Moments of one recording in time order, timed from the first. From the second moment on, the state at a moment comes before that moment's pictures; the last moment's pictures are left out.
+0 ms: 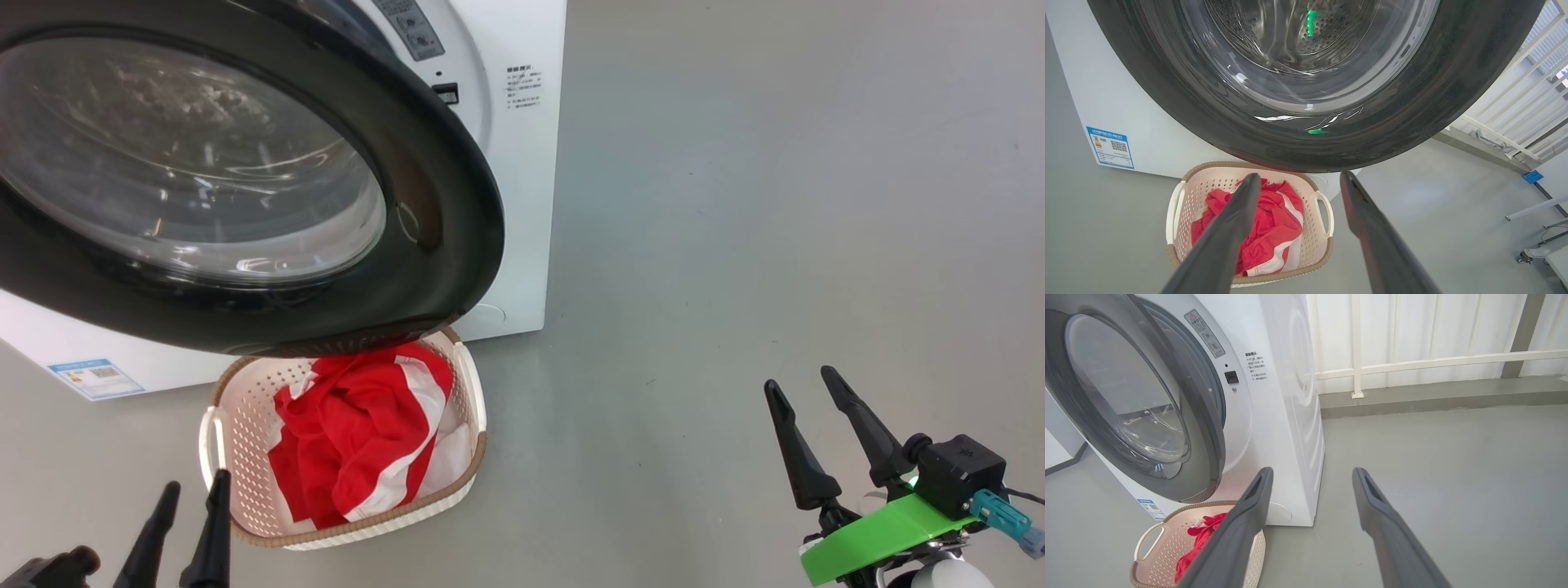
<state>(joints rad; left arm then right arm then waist) -0.02 0.32 -0.23 0.28 -0.82 -0.13 -0.25 -0.08 -0.20 0.11 0.13 0.35 0.13 -0.25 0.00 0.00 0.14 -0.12</state>
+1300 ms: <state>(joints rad) 0.09 0.05 0.16 0.12 -0.28 -0.13 -0.25 -0.08 -0.20 0.08 0.12 0.35 0.13 -0.25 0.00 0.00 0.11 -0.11</state>
